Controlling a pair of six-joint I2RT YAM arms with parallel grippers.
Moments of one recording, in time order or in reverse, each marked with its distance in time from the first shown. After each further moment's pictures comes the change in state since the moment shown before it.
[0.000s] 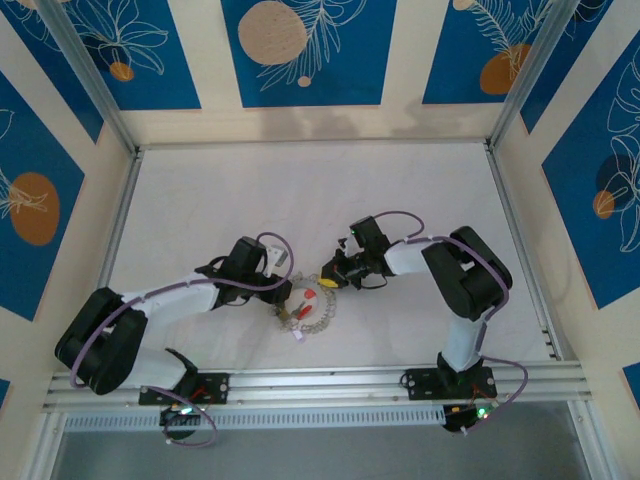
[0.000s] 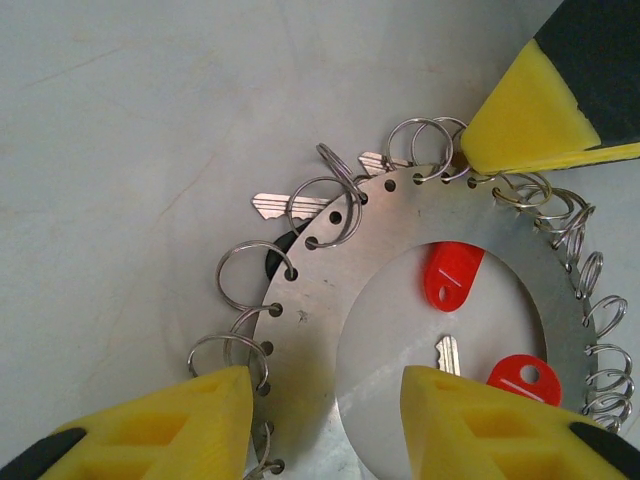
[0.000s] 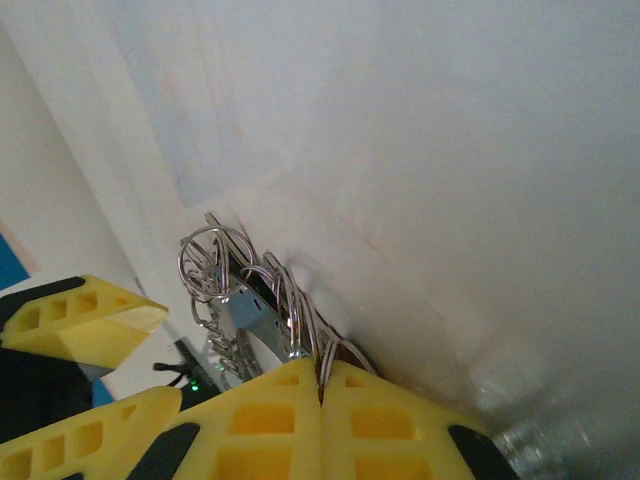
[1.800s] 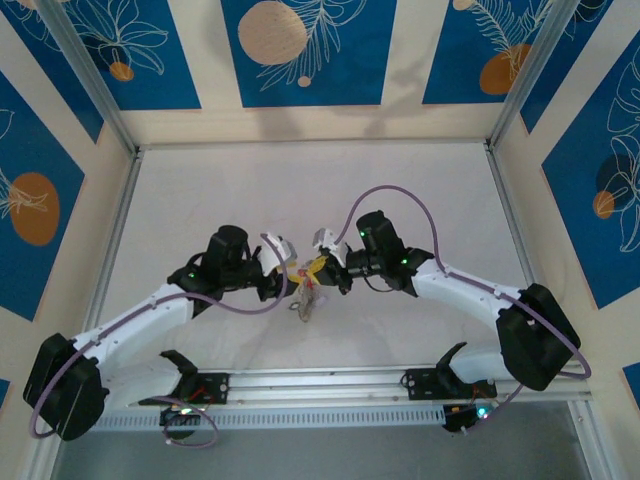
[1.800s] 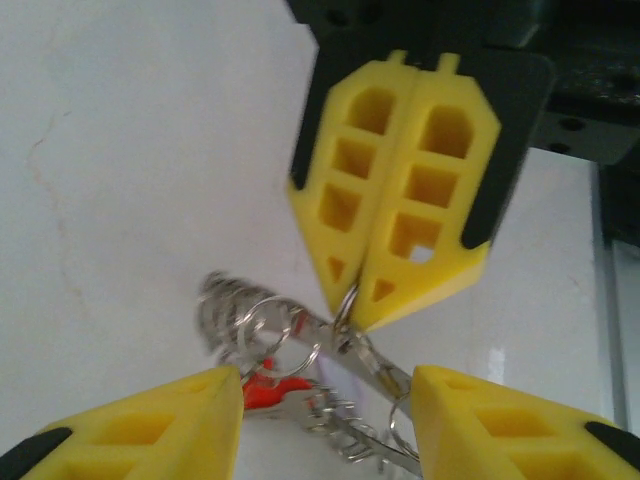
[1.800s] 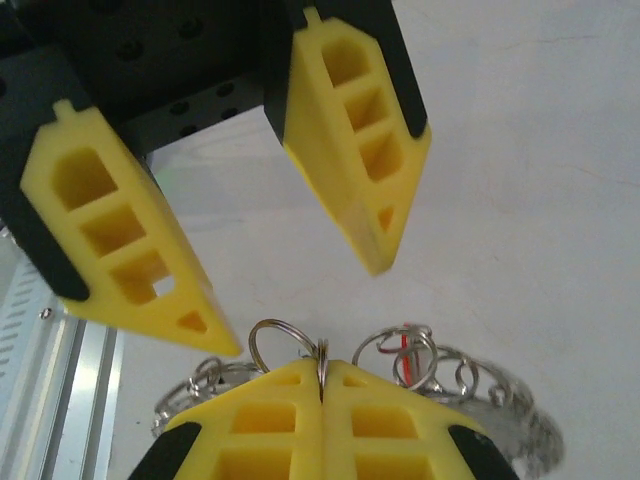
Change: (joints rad) left arm -0.026 -0.267 0.057 0.023 0.294 0.519; right arm 0.143 -0.487 -0.061 -0.037 0.024 -1.196
